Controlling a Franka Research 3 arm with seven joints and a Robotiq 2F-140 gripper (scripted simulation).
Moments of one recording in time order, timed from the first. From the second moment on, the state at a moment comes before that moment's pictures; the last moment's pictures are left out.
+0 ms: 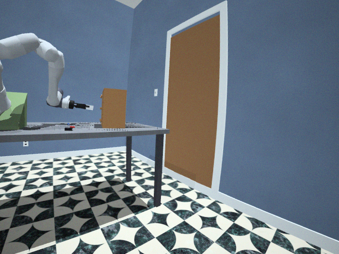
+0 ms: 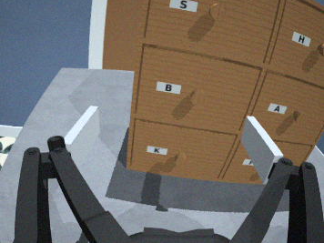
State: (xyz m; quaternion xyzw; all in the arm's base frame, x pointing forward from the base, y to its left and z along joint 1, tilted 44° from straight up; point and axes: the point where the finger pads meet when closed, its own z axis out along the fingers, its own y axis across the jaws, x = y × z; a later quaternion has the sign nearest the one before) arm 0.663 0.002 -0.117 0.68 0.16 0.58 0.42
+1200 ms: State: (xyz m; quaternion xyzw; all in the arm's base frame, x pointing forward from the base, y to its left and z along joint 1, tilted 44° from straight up) arm 0.669 -0.017 -0.128 0.65 0.15 0.64 0.39
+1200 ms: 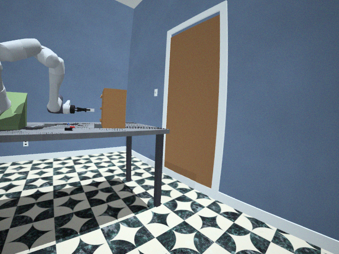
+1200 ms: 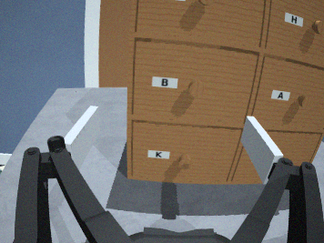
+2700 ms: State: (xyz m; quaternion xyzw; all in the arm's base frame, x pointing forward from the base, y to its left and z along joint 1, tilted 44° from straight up) arm 0.660 -0.064 -0.177 0.65 0.15 0.64 0.39
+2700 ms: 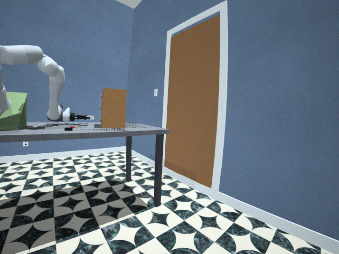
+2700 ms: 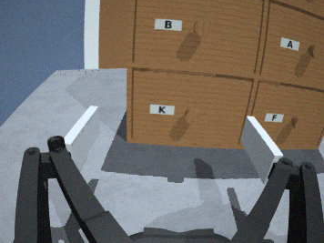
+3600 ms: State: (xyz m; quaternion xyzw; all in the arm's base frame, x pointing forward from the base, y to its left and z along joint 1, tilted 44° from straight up) arm 0.660 -0.064 -0.177 0.65 0.15 0.64 0.39
